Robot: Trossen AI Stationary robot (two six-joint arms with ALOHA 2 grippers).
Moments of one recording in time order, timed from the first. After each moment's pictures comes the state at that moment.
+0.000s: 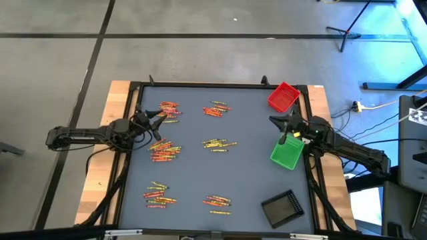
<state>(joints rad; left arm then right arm) 0.08 0.14 0.01 0.08 -0.62 0.09 -0.39 0.07 0.01 0.00 0.01 -0.19</state>
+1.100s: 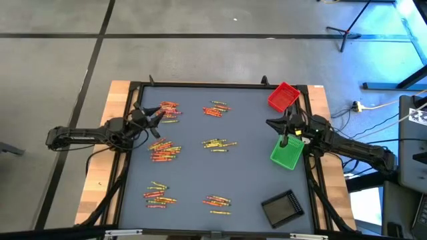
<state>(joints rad) 0.08 0.14 0.01 0.25 -0.63 0.06 -0.39 0.25 0.01 0.27 -0.18 0.02</state>
